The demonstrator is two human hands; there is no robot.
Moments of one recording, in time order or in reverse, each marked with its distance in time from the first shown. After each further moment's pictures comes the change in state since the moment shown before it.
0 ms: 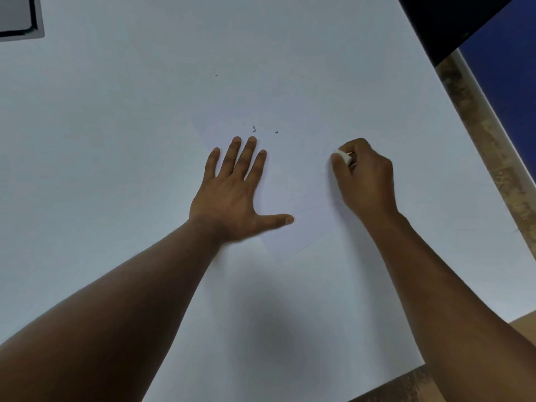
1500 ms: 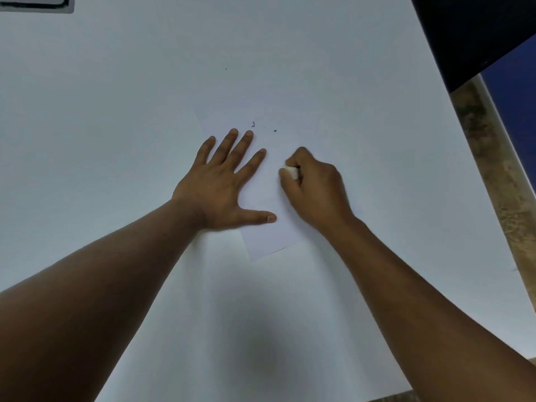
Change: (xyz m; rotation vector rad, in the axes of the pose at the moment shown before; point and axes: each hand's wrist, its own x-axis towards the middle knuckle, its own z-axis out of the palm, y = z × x) left_hand 0.002 0.002 -0.001 0.054 0.006 0.009; right_hand -0.009 -0.029 0.015 0.063 -0.232 -0.369
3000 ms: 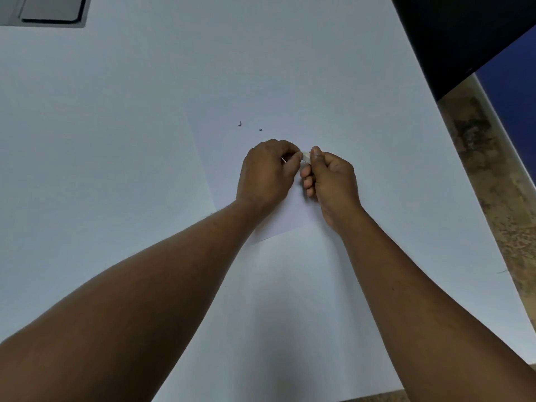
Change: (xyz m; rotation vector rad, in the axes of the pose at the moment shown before) left_hand 0.050 0.112 -0.006 -0.812 0.514 -0.302; right_hand -0.006 0.039 -0.017 0.921 0.048 0.565
